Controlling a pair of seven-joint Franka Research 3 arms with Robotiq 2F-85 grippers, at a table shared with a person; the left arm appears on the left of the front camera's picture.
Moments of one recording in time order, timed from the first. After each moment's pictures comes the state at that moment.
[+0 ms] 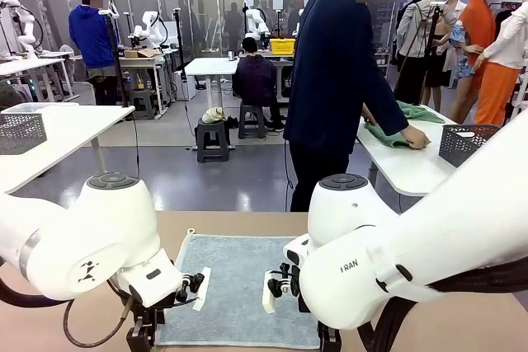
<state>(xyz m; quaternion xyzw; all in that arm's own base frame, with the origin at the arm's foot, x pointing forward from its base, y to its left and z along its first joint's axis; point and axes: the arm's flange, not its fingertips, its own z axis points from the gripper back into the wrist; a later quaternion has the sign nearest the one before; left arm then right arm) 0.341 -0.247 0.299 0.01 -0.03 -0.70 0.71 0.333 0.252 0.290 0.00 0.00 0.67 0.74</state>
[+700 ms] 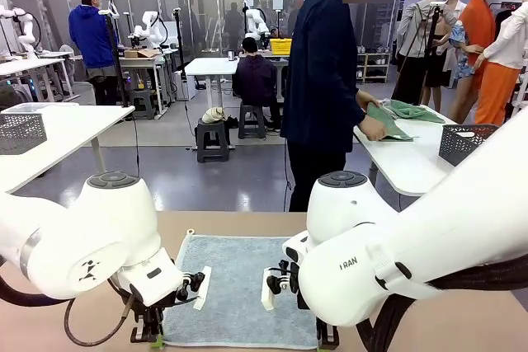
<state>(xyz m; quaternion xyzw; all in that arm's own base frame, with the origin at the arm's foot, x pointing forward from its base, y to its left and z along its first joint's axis) 0.342 -0.248 0.301 0.01 -0.03 -0.71 0.71 0.337 0.254 0.294 0.00 -0.01 0.67 0.74</state>
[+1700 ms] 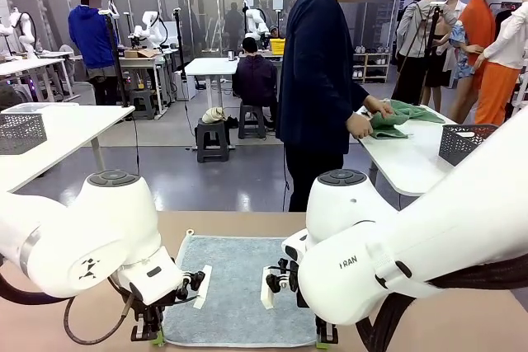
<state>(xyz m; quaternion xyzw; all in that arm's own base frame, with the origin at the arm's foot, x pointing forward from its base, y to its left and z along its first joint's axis) 0.342 -0.249 0.304 0.01 -0.03 -0.71 0.71 0.337 0.255 0.297 0.00 -0.01 0.67 0.74</state>
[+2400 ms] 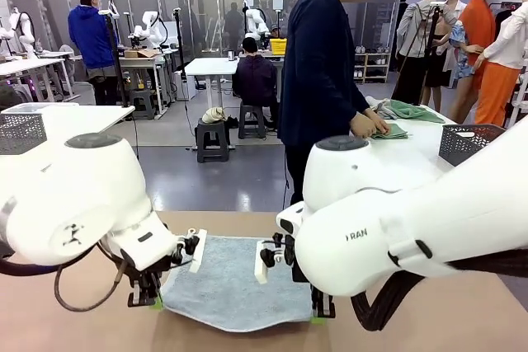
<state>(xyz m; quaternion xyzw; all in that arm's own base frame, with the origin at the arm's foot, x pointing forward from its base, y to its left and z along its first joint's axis) 0.350 -0.242 0.370 0.03 -0.07 -0.70 0.71 0.334 0.265 0.360 -0.02 -0.03 0.68 0.73</state>
